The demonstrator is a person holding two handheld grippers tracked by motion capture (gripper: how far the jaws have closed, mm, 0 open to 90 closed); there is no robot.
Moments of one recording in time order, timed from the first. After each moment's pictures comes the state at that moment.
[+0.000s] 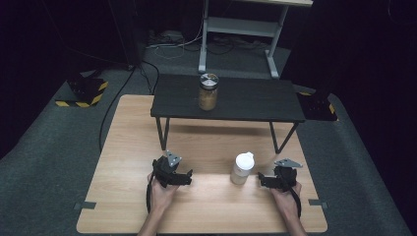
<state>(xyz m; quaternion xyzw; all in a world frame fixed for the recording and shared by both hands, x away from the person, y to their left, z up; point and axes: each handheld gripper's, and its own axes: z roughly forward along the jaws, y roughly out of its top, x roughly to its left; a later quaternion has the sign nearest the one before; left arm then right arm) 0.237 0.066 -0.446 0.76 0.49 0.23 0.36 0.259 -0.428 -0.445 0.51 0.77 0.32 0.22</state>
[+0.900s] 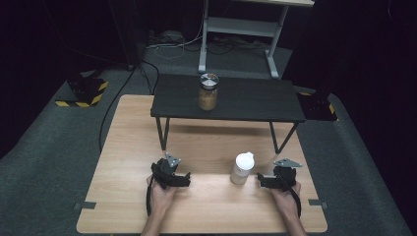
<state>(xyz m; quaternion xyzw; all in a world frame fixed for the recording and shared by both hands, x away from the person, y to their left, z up) 0.245 0.061 -0.452 0.77 0.51 0.21 0.33 0.261 -0.430 -0.444 0.50 0.77 0.32 0.22</state>
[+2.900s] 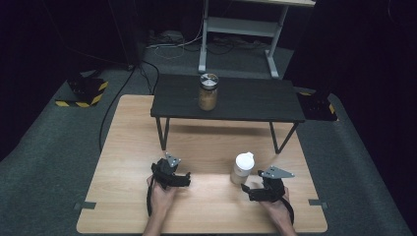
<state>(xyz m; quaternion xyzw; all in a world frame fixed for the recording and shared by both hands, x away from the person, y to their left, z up) 0.244 0.059 -0.452 0.76 0.52 0.22 0.33 0.231 -0.422 -0.437 0.38 0.81 0.42 0.16</state>
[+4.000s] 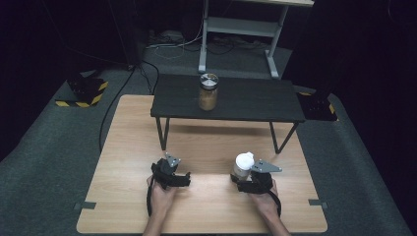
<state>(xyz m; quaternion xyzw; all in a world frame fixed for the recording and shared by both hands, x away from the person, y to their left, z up) 0.243 0.059 -0.452 0.76 0.52 0.22 0.33 0.242 -0.391 -0.442 0.37 0.80 0.45 0.18</state>
